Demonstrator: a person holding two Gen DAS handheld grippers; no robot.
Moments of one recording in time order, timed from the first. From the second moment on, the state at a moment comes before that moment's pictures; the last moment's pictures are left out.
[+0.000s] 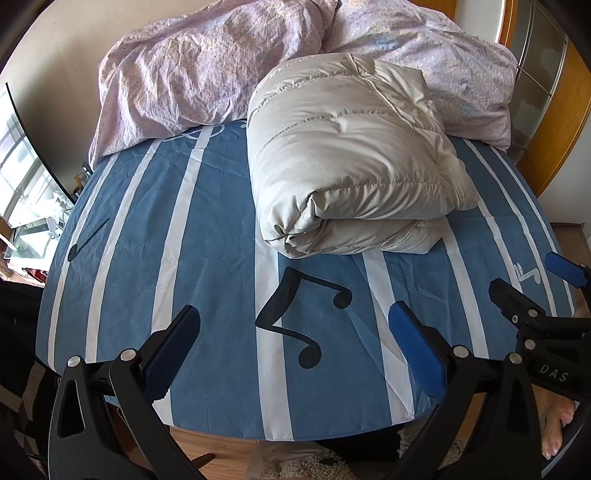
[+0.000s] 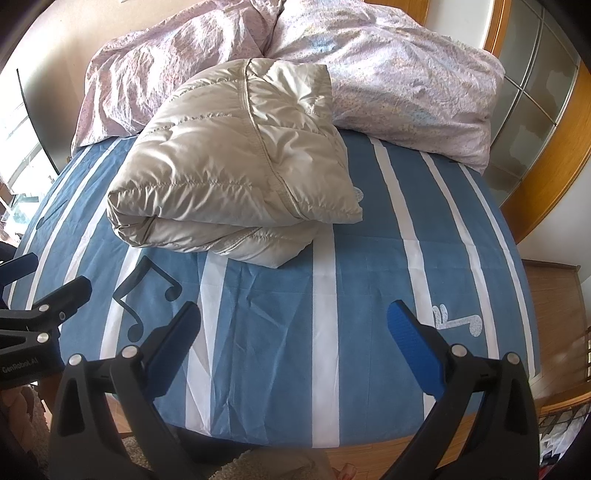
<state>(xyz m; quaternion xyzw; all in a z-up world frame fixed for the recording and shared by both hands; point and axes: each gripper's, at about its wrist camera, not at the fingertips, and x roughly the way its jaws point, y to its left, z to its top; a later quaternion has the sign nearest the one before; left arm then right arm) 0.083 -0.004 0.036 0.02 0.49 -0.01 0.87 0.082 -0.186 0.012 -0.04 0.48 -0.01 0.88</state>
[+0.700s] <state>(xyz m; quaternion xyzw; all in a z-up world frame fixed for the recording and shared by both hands) 0.084 -0.006 0.036 0.02 0.49 -0.02 0.87 0.083 -0.189 0.013 -0.04 0.48 -0.01 0.88</state>
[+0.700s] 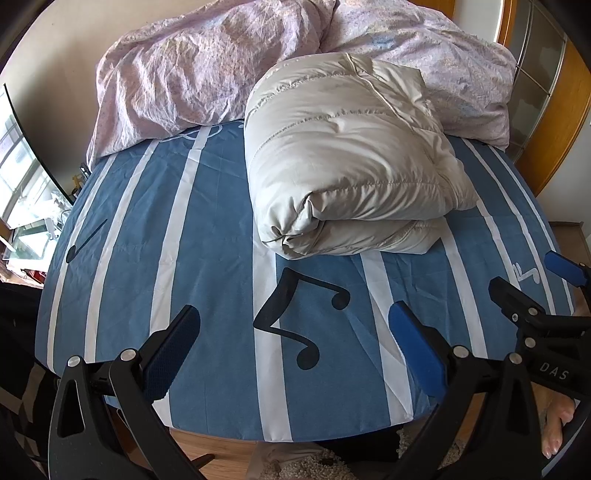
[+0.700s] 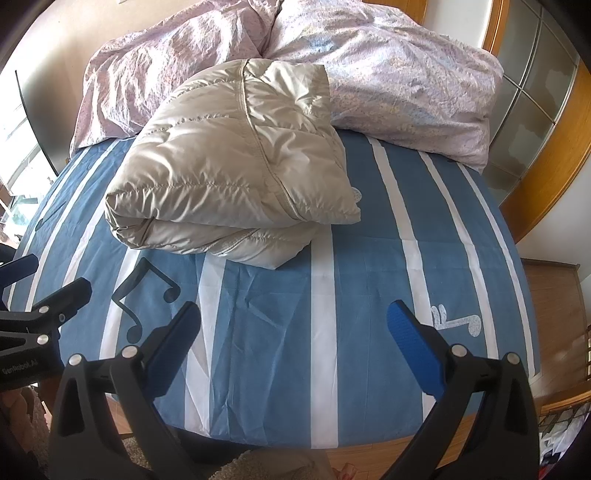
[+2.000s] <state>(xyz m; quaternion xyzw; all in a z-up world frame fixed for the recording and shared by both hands) 0.086 -0.002 0.038 0.02 0.49 -0.02 0.87 0.085 -0.191 0.014 -0.04 0.48 -0.01 0.88</state>
